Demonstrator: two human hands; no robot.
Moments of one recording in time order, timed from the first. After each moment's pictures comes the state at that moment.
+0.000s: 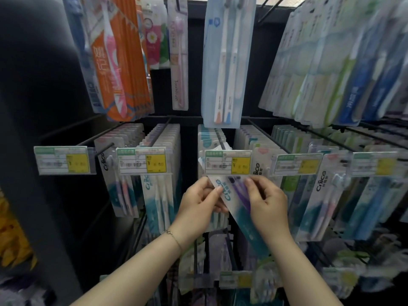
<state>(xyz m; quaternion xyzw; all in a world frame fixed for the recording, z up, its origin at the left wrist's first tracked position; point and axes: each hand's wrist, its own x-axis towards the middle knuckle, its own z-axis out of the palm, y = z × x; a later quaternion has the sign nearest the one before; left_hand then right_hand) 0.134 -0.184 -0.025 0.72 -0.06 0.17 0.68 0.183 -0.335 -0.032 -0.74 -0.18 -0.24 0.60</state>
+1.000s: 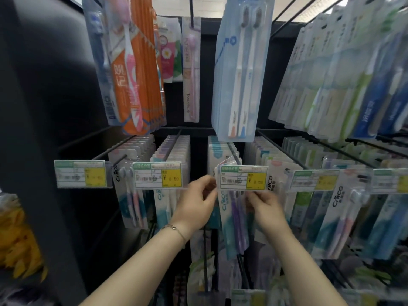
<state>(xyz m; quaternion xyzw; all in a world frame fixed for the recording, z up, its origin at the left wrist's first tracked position) 0.155 -0.146 -0.007 0.84 -0.06 0.25 0.48 0.213 -0.311 -0.030 -0.70 -0.15 -0.07 0.69</state>
